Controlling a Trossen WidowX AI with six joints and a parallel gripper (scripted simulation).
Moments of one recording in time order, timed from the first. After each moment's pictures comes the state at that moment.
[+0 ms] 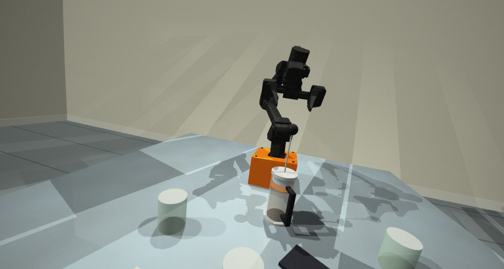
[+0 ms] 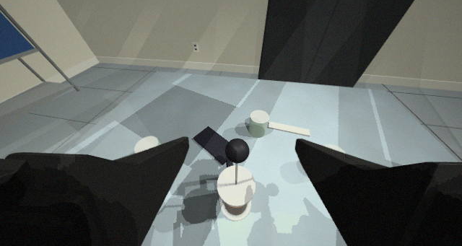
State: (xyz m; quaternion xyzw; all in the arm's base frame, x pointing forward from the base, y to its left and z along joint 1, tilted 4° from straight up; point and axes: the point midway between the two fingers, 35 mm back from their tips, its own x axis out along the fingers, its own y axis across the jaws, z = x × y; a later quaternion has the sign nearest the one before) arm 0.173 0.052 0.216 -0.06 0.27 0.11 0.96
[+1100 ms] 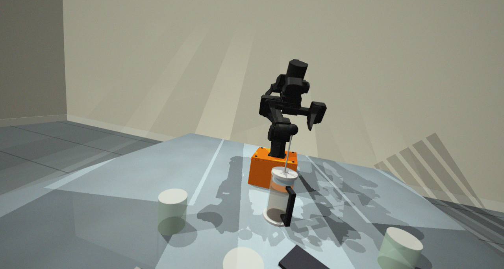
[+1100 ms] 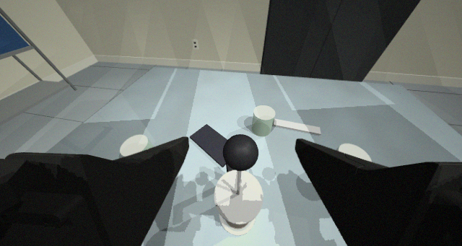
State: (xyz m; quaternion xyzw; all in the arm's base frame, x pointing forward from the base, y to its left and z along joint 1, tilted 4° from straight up) arm 0.200 0.058 0.169 -0.05 0.27 0.11 0.96
